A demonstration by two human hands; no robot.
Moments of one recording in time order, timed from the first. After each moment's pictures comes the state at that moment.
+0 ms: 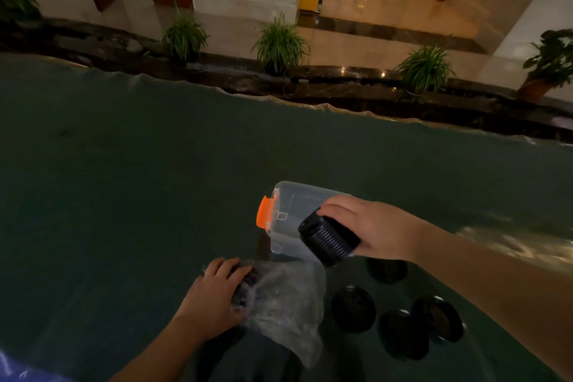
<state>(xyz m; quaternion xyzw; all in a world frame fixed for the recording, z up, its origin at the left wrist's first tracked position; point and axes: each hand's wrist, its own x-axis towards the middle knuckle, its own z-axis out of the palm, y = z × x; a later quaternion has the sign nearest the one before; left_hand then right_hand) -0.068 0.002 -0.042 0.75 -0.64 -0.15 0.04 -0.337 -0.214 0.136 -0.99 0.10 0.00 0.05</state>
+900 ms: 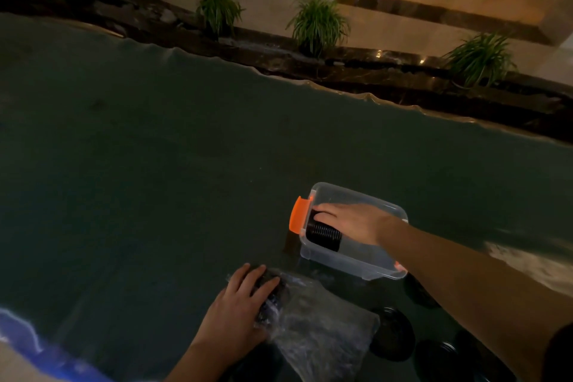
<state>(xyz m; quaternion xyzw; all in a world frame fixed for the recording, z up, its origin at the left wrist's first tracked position) -0.069 0.017 -0.050 0.75 -0.63 -0.19 0.08 -0.228 -0.291 0.007 -0.98 0.09 0.17 0.00</state>
